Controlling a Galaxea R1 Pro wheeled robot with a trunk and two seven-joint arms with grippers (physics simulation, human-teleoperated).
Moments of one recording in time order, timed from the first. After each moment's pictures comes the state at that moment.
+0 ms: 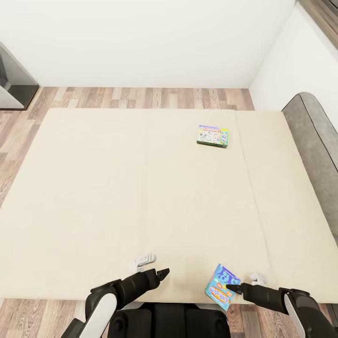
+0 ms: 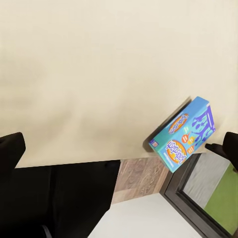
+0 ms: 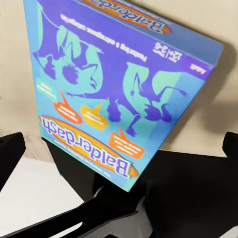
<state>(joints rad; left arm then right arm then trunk) -0.17 0.01 -0.36 -1.59 0.86 0.72 0.30 -0.36 -0.20 -0.28 -0.86 -0.01 0.69 0.81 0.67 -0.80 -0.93</state>
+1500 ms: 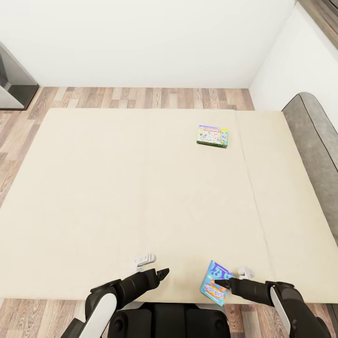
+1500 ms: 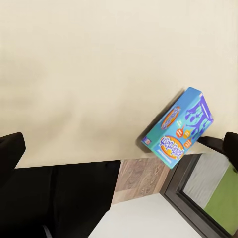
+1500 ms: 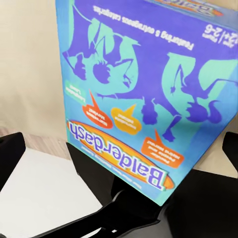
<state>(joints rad) -0.17 0.01 -0.36 -1.59 0.86 0.72 0.30 -0.39 -0.15 -0.24 -0.86 -0.01 0.71 0.82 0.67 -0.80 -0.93</state>
